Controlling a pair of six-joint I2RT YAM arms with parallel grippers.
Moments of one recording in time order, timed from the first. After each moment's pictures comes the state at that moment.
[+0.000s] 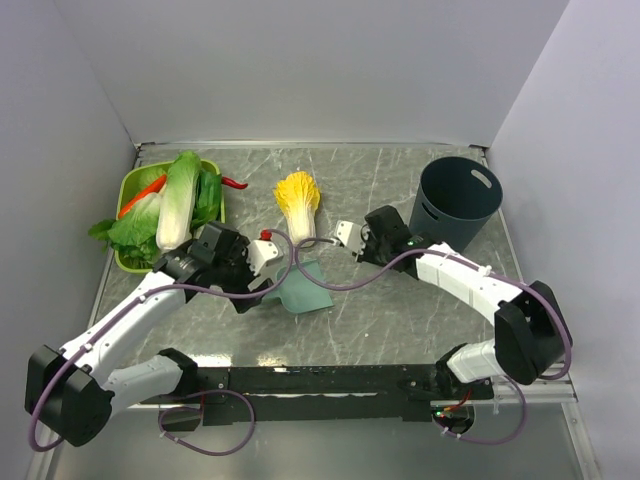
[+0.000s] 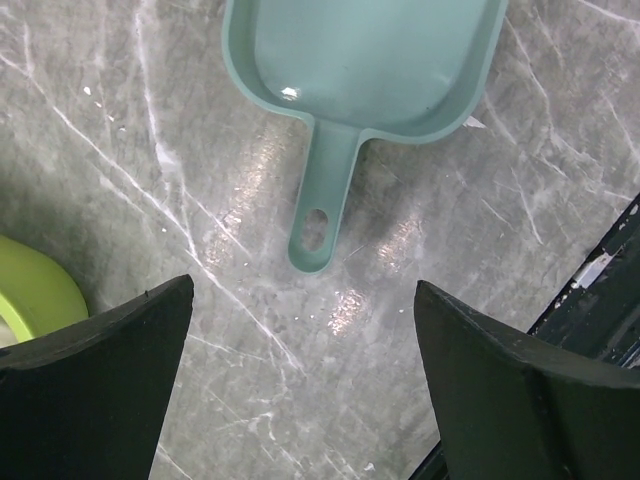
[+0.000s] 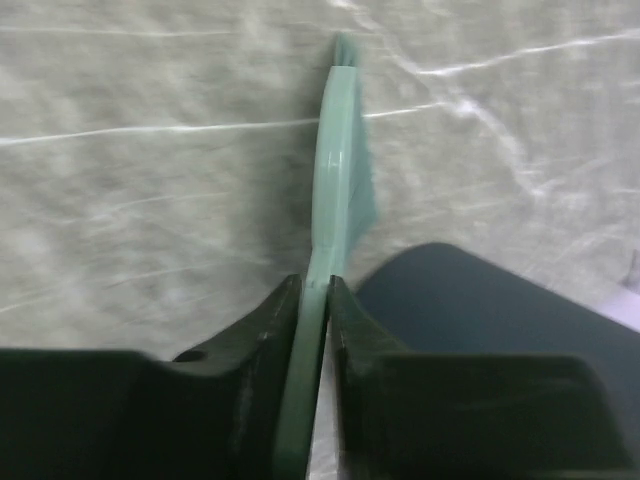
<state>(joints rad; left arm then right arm) -0.51 1.06 0.82 -0.72 0.26 0.45 0.58 1.38 0.90 -0.44 0.11 -0.78</state>
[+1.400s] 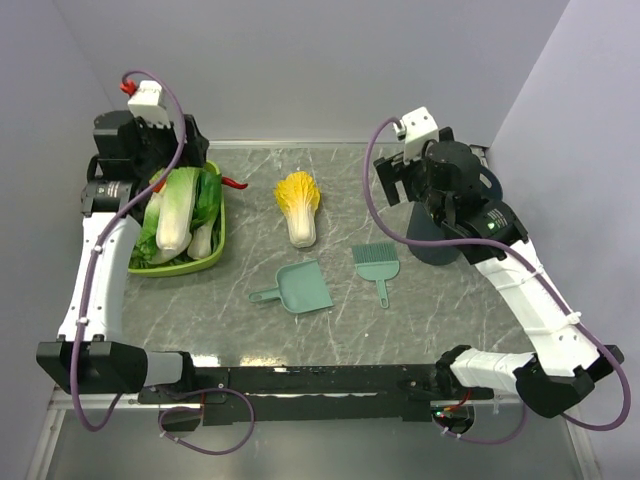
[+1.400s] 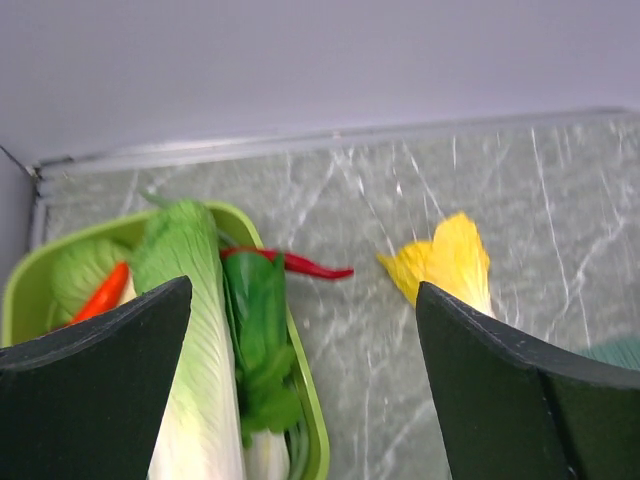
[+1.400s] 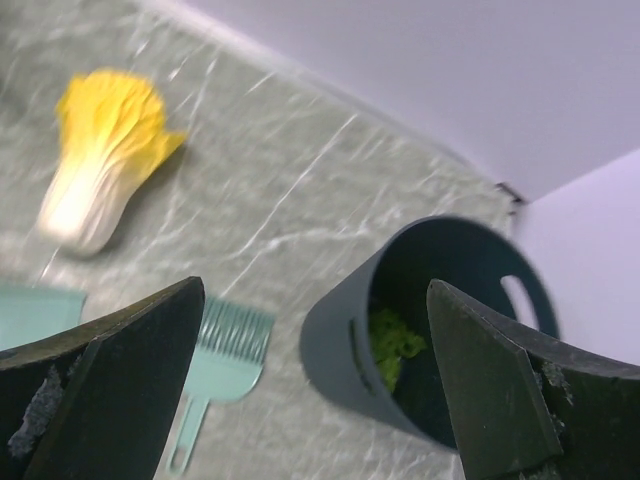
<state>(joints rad) 0.00 1.29 1.49 -0.43 0.20 -0.05 0.57 1.19 1.53 -0.68 0.35 -0.22</state>
